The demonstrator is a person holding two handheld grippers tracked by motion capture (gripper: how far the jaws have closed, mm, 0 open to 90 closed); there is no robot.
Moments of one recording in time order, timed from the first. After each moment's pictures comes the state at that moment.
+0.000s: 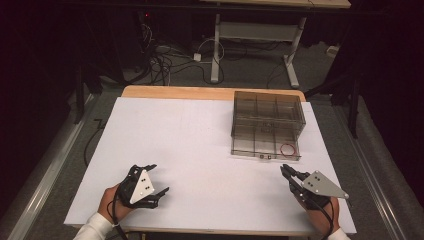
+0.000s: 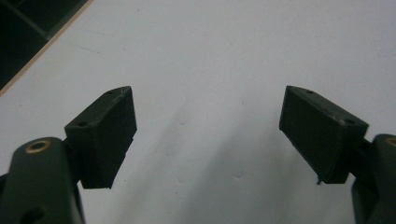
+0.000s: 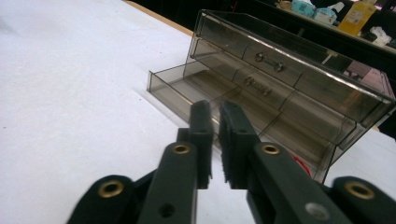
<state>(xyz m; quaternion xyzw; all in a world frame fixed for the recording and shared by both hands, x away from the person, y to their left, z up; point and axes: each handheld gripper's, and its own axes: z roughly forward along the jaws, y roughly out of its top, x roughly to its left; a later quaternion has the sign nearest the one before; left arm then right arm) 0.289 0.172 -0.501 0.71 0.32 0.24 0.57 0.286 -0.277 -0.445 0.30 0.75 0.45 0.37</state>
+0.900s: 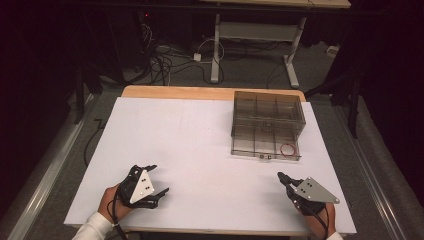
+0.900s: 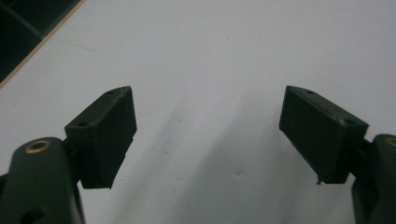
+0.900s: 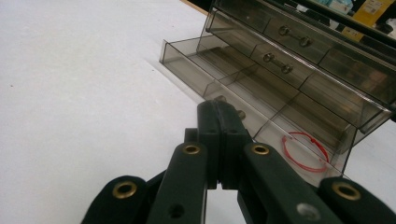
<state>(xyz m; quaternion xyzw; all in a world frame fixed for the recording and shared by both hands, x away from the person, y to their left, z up) 0.290 0.174 -0.505 0.72 0.32 0.24 0.57 0.282 -0.272 -0.464 0.28 0.78 0.42 0.37</state>
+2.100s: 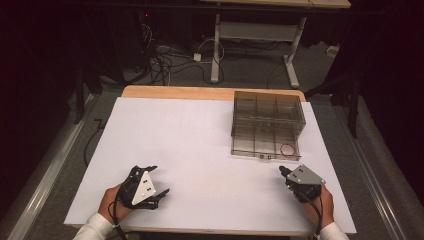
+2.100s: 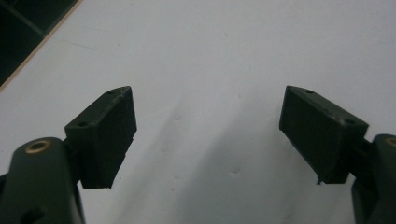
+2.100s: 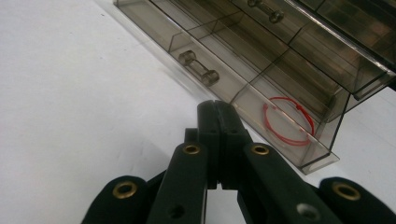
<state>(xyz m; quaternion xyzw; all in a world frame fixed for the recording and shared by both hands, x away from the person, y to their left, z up) 0.289 0.171 -0.506 0.72 0.32 0.24 0.56 0.320 -0.273 -0.471 0.32 0.81 0.33 0.36</state>
